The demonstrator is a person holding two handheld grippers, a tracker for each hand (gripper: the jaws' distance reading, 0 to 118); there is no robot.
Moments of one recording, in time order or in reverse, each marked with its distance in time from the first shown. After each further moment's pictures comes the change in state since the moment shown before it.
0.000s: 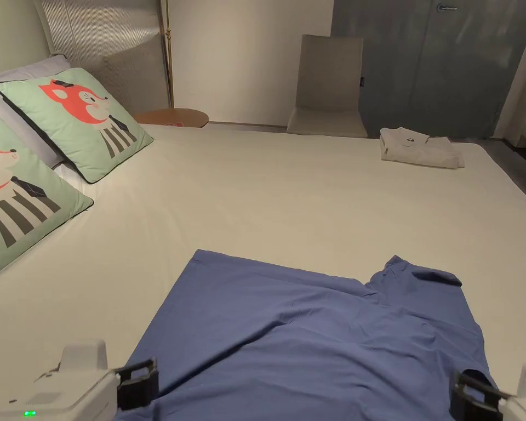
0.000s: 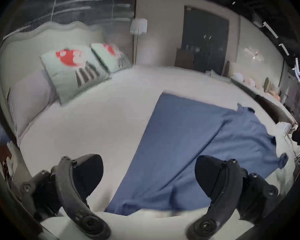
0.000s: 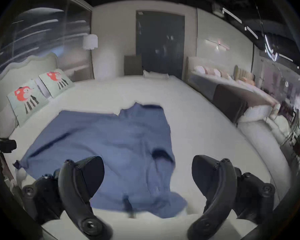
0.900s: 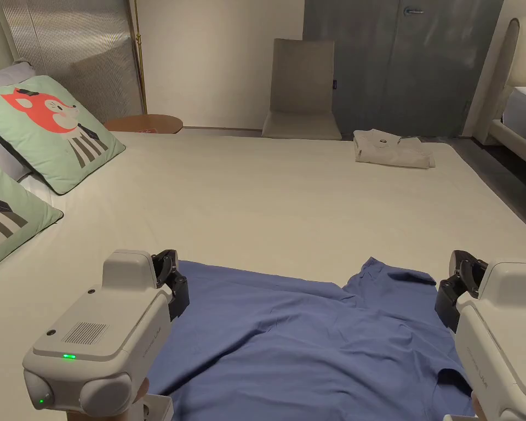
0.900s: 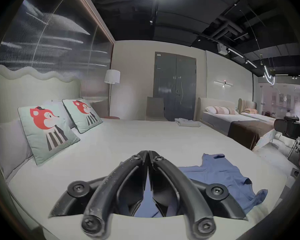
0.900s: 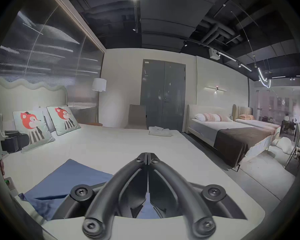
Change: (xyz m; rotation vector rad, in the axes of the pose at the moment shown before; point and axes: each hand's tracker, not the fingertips) left arm 0.099 0.093 0.027 0.361 -0.195 -0.077; right arm -0.041 0.080 0.023 0.394 -0.001 0.033
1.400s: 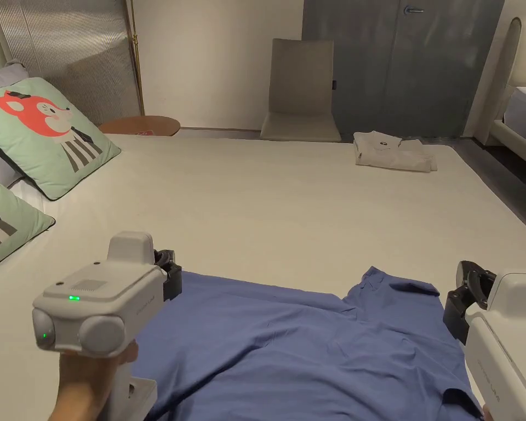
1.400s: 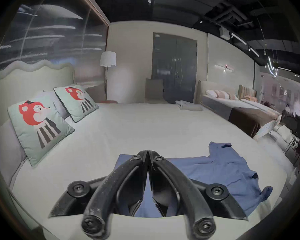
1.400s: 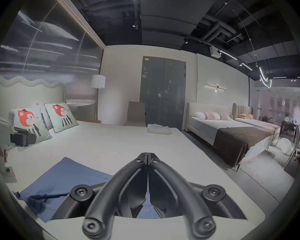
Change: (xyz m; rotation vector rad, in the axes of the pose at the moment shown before) left arm -0.025 0.022 -0.098 -0.222 -0.027 -0.018; right arm 0.011 0.003 -0.028 -0.029 -0.002 0.012
